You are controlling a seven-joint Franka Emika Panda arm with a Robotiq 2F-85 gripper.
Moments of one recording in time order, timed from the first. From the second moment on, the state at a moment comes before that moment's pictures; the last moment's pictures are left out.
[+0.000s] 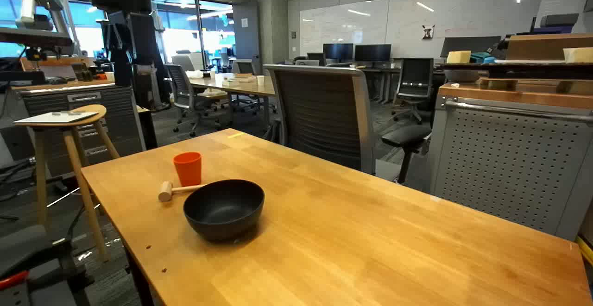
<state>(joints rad) -0.01 -0.58 0.00 -2.56 -0.01 1.91 -0.02</state>
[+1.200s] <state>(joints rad) 0.02 -0.38 0.11 -2.58 0.01 2.25 0.17</state>
